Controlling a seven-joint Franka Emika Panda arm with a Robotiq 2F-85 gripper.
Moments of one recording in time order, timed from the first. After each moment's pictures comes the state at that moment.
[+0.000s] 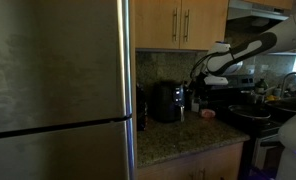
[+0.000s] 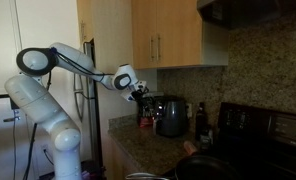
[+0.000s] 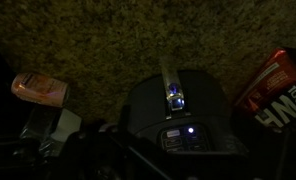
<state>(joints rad) 0.04 -0.49 0.06 -2.52 -0.02 2.50 0.22</state>
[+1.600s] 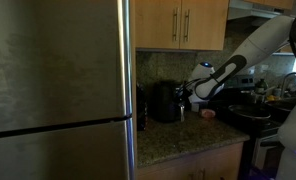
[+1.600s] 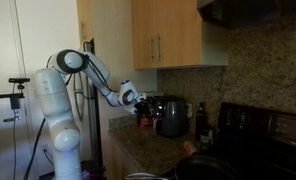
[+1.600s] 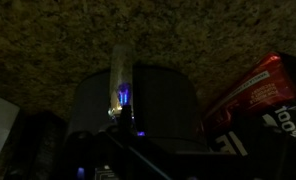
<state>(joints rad) 0.03 -0.15 0.18 -2.52 -0.21 2.96 0.36</state>
